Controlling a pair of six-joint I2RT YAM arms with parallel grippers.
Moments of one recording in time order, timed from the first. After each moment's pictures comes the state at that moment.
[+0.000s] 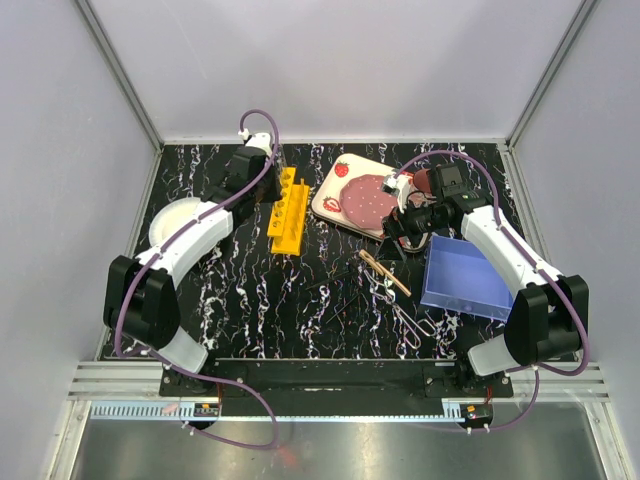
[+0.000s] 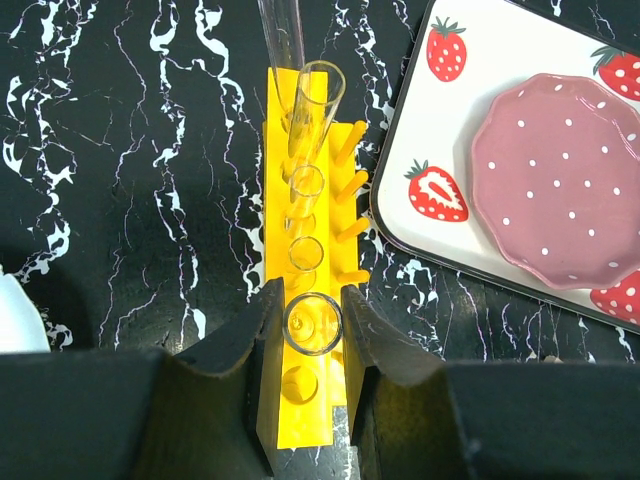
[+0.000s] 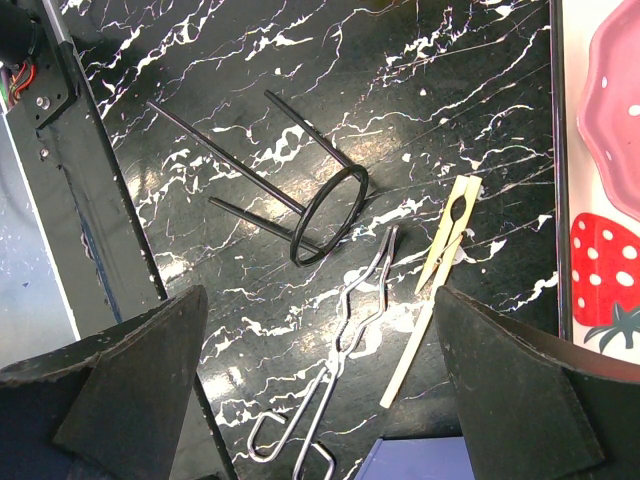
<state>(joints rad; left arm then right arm) -0.39 1.57 1.24 -0.24 -0.13 -0.28 0.26 1.47 1.19 -0.77 -0.81 -0.46</state>
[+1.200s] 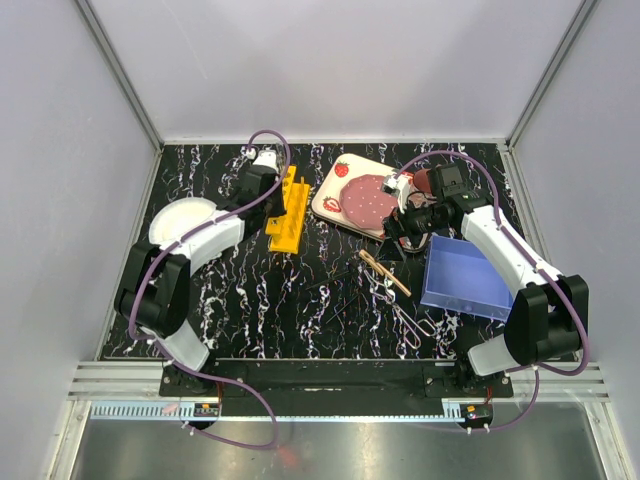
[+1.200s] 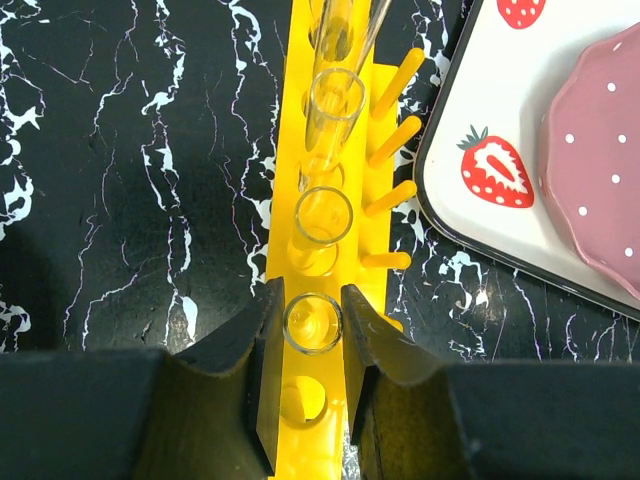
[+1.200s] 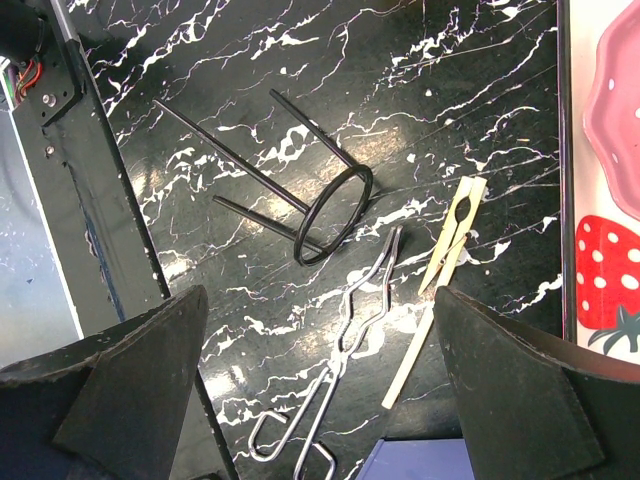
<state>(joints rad) -0.40 1.66 1.11 -0.08 -0.20 -0.32 0.26 1.47 1.19 -0.77 -0.83 -0.47</state>
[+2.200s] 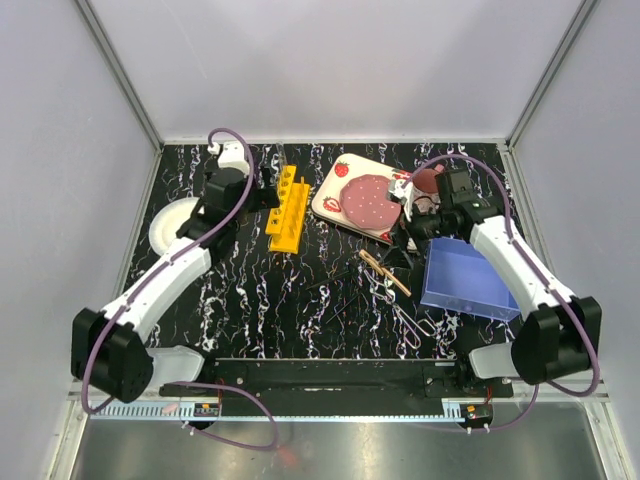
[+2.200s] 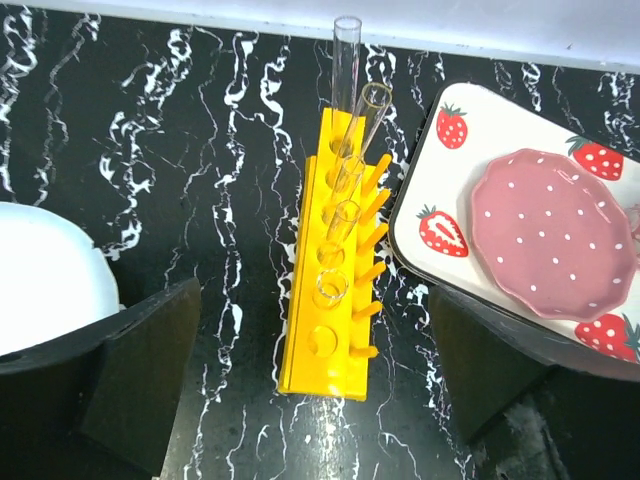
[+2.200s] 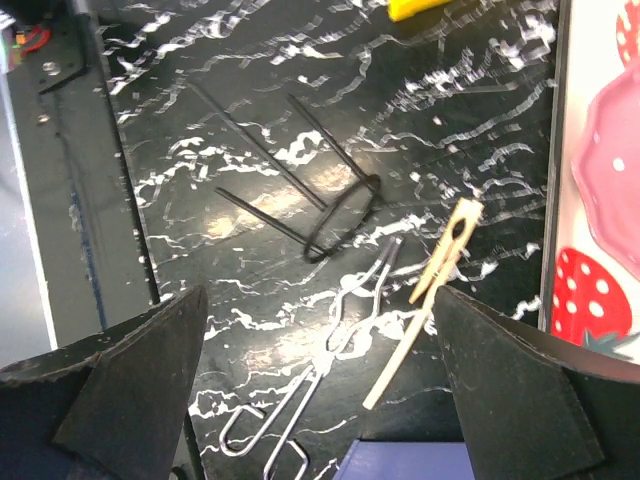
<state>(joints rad) -0.40 1.30 1.01 -0.09 -0.27 -0.31 0.25 1.40 1.16 -0.79 -0.85 -0.58</state>
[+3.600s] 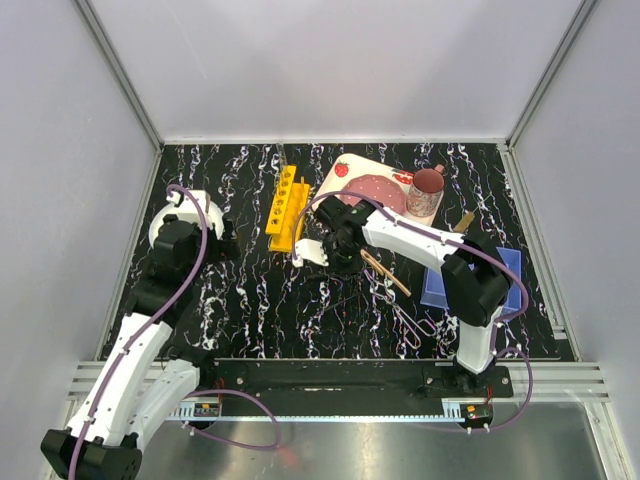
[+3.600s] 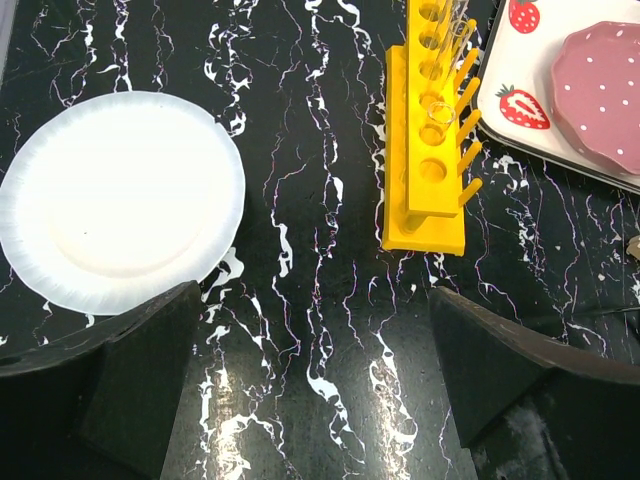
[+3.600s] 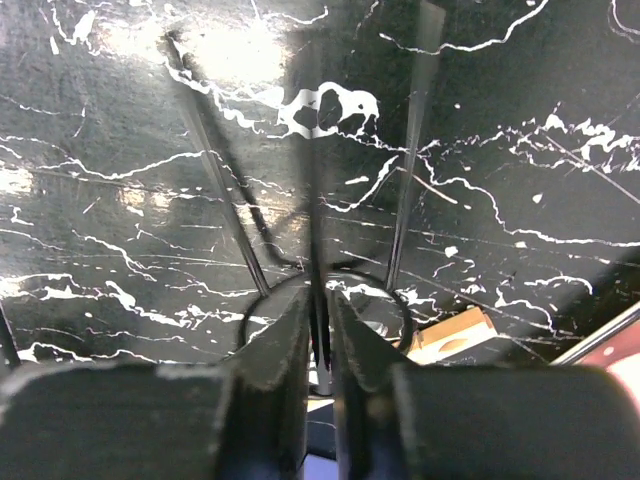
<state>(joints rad) -0.25 0.72 0.75 -0.44 -0.14 -0.13 0.81 1.88 1.48 -0.96 -0.26 -0.90</state>
